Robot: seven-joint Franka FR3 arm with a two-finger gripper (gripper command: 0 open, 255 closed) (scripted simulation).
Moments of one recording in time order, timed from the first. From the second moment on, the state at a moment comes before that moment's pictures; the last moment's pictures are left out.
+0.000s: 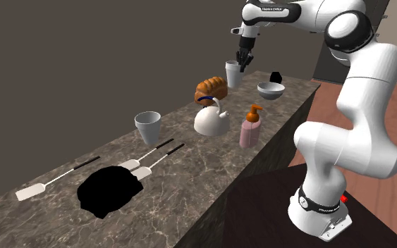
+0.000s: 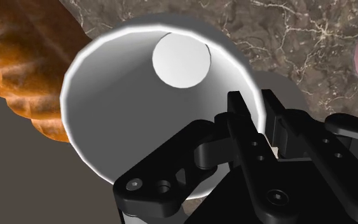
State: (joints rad) arm 0.60 -0.54 -1.88 -1.41 -0.42 1.64 -1.39
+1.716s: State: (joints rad) arm 0.55 -0.61 -1.94 -1.71 -0.50 1.95 -1.35
